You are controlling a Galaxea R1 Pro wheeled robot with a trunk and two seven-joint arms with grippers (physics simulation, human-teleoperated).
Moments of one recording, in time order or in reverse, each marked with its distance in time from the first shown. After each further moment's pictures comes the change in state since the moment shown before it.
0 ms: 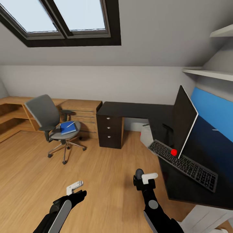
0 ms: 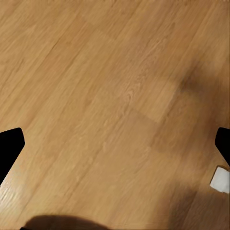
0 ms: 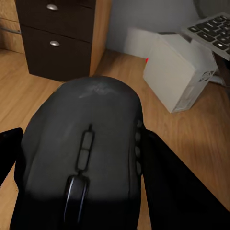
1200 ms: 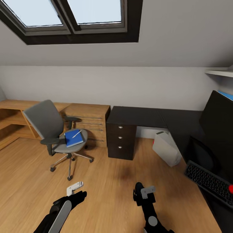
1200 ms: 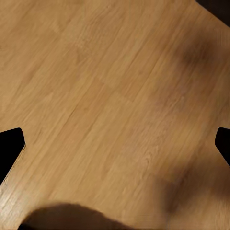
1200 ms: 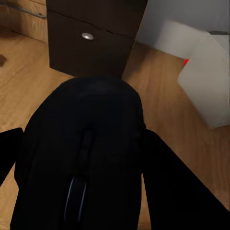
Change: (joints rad) left arm 0.000 0.000 -0.001 0.012 0.006 0.000 -0.003; right arm -0.038 0.037 0.020 0.387 0.048 -0.239 0.008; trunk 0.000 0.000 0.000
